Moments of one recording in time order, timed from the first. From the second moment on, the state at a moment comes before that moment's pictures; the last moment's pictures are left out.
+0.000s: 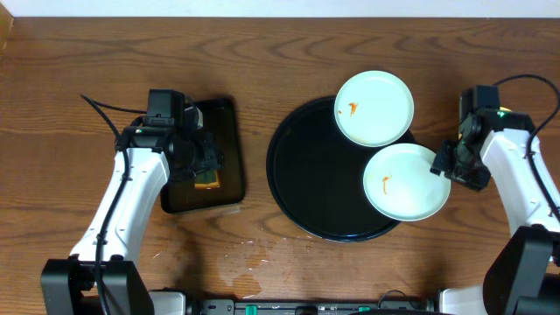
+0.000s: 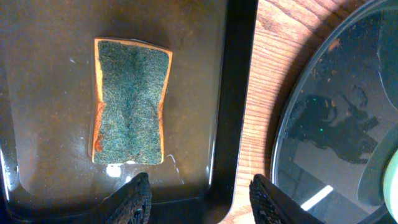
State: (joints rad) left arm -0.03 1.50 1.05 -0.84 0.27 -0.33; right arm -0.10 1.62 1.14 -1.05 0.17 0.41
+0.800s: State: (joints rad) left arm -0.03 1.50 1.05 -0.85 0.27 -0.33; right arm 0.09 1.60 1.05 -0.88 -0.22 0.22
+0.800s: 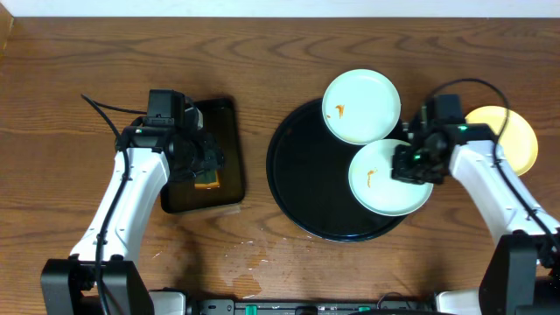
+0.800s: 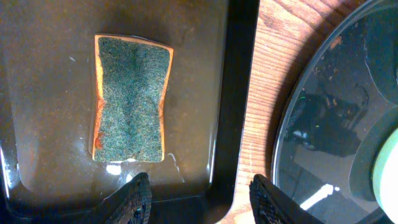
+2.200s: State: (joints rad) left arm -0.03 1.50 1.05 -0.85 0.27 -0.33; right arm 0.19 1.53 0.94 -0.73 -0.18 0.22
